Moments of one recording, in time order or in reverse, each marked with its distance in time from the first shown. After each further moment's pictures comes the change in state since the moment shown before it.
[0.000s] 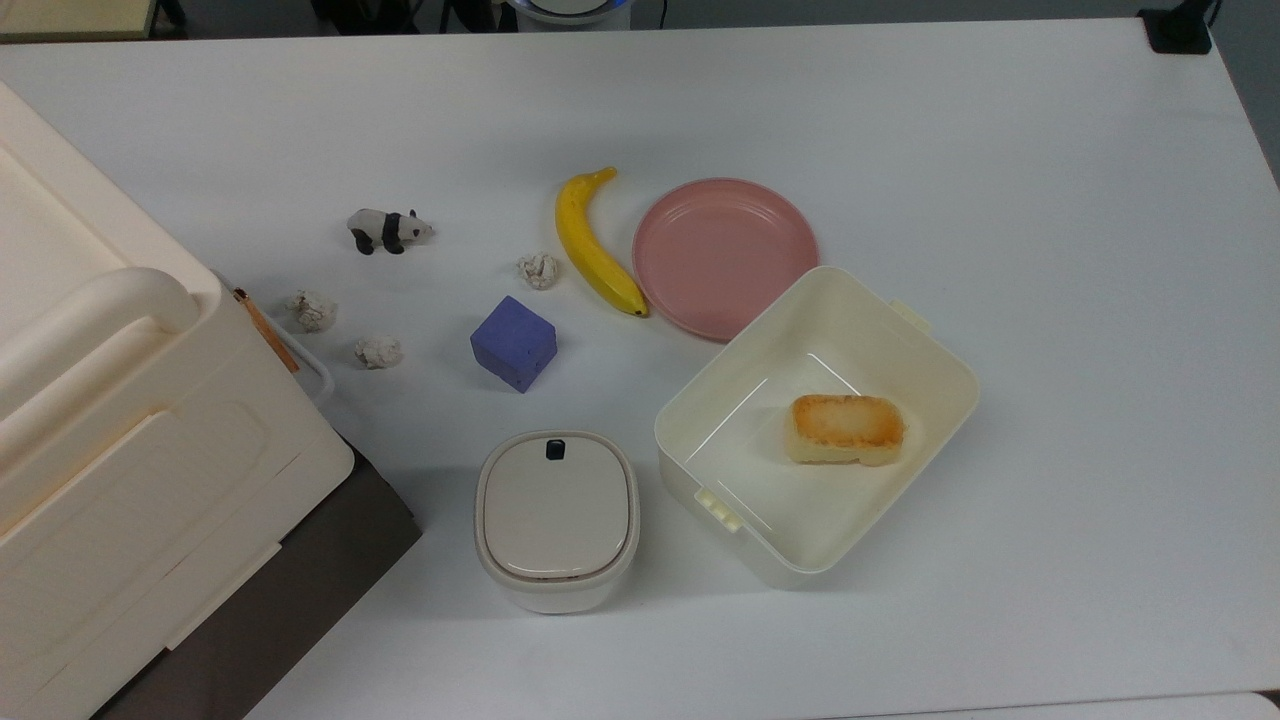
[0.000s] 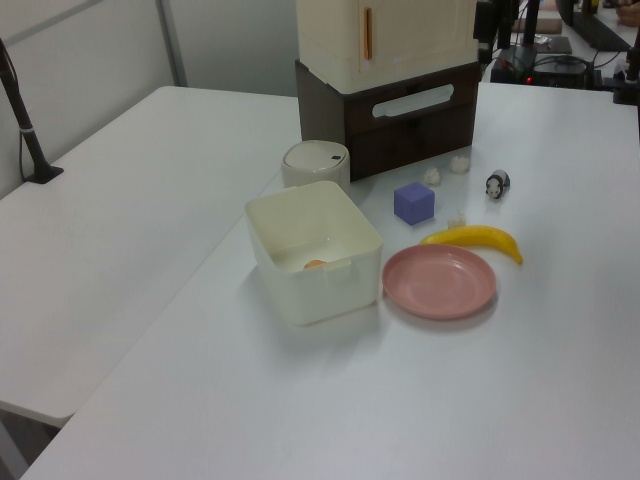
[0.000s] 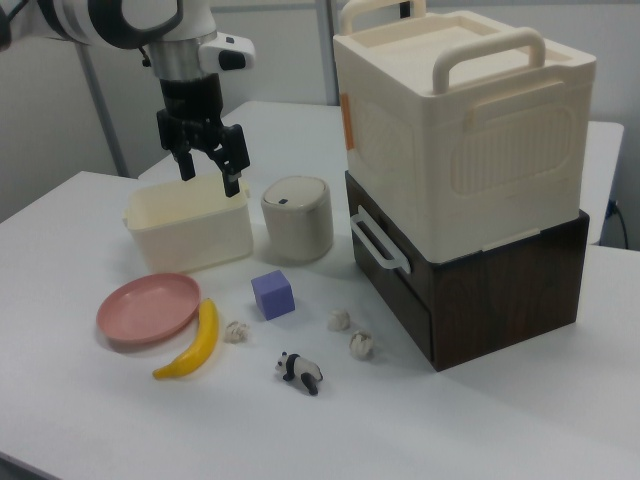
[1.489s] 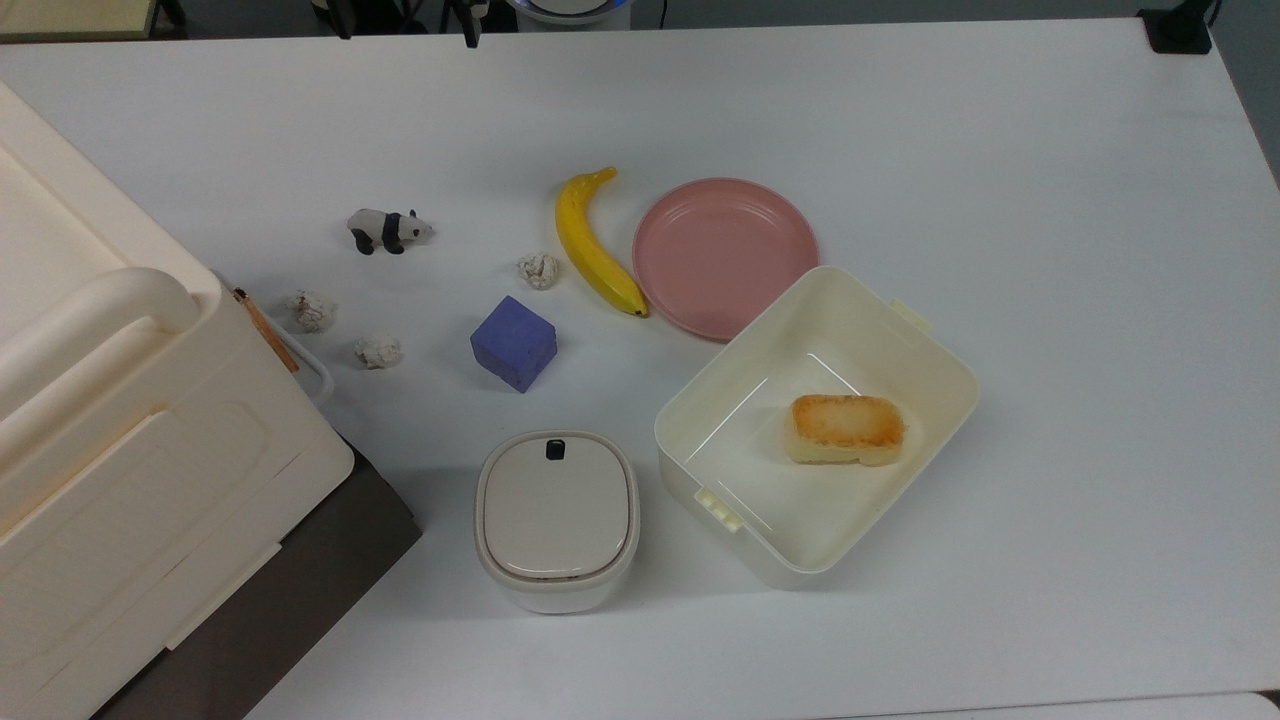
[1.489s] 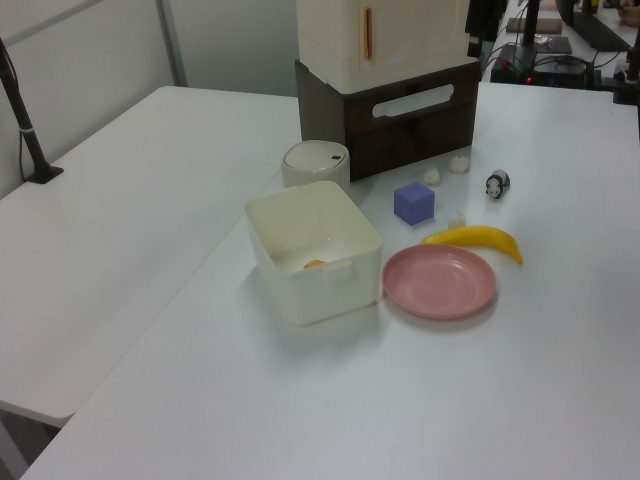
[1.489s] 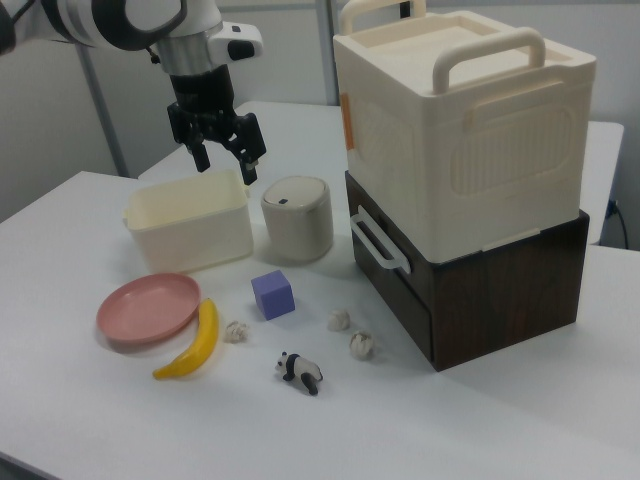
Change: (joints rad) arm -0.003 0.004 -0.006 0.000 -0.014 0.099 -0.068
